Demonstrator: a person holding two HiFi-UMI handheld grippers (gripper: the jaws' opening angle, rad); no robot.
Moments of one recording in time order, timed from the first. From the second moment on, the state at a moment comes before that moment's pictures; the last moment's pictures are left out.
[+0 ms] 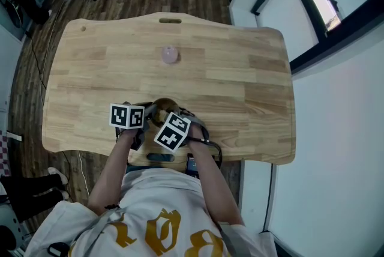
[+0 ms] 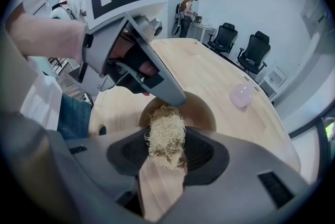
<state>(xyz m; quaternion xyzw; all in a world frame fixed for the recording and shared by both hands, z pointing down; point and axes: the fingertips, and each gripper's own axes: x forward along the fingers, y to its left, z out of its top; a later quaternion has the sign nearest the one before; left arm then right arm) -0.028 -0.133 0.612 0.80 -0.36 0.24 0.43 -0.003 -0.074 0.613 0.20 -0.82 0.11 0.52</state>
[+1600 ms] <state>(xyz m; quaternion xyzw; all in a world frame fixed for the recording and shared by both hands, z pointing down) -0.008 -0.128 0.604 0.81 -0.32 0.24 0.42 0.046 -0.106 0.609 0.33 -0.76 0.17 0.53</state>
